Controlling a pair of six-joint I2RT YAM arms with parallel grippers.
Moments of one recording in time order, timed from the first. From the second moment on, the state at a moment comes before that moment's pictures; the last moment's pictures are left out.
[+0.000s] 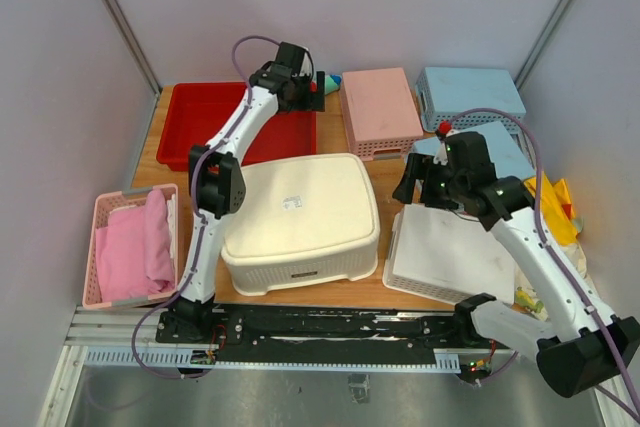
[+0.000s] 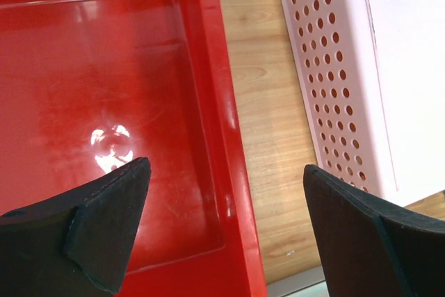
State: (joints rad) left arm -0.36 2.37 2.37 -0.77 -0.01 -0.31; right arm 0.41 1.06 1.07 -0.81 -0.14 0.44
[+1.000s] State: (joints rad) left arm -0.39 2.39 2.36 -0.80 -0.08 -0.29; right arm 0.34 1.15 1.07 -0.79 -0.13 0.44
